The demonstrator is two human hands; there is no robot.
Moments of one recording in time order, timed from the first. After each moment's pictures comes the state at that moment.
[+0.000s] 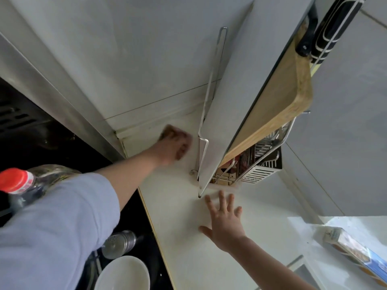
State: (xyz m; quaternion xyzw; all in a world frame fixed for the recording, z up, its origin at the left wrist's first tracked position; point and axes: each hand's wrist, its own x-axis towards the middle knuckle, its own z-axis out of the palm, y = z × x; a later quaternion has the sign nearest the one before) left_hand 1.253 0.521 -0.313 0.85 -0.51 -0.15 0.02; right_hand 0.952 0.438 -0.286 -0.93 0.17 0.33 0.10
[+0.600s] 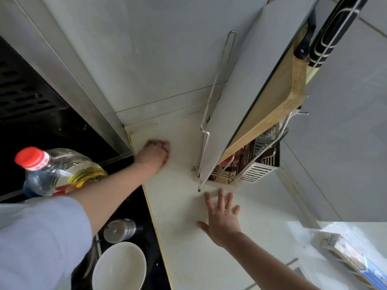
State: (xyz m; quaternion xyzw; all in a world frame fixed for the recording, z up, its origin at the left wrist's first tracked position) left_hand 1.200 0.574 -0.276 0.94 -0.12 -0.27 0.18; right_hand 0.951 0.438 -0.286 -0.93 0.16 0.33 0.08
